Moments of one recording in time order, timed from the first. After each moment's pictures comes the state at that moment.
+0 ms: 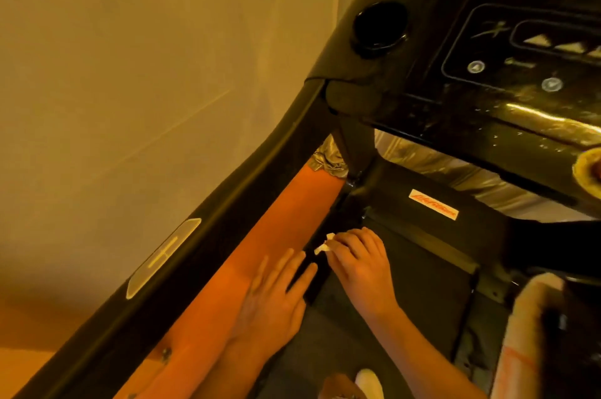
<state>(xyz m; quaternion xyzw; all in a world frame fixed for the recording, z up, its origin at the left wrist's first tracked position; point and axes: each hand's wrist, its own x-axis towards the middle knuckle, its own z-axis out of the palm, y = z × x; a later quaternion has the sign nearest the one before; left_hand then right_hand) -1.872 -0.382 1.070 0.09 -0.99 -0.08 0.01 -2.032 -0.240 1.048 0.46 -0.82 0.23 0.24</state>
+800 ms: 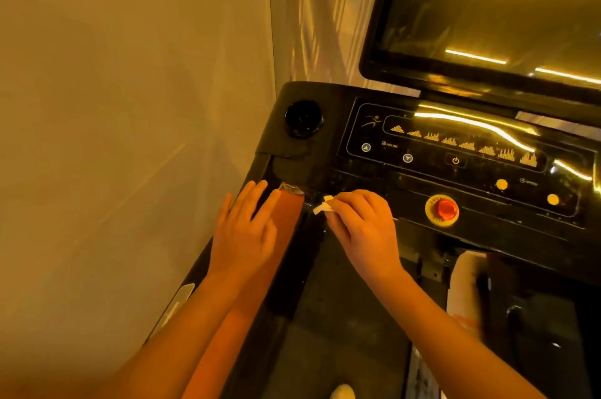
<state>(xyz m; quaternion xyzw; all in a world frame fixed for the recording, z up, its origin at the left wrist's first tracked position) -1.966 -0.425 1.299 0.04 -0.96 -0.12 0.26 -2.058 -0.202 1.320 0.38 -0.84 0.22 0.32</state>
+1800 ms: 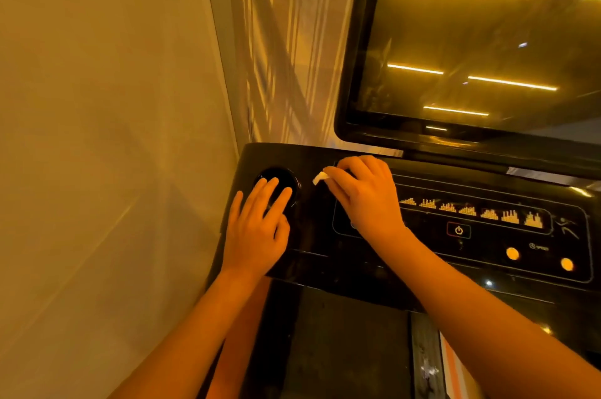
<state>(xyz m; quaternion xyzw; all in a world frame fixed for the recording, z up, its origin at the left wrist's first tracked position) -2.179 -0.454 1.321 -0.05 -0.93 -0.15 0.34 -2.263 -0.245 1.384 0.31 -0.87 0.12 0.36</state>
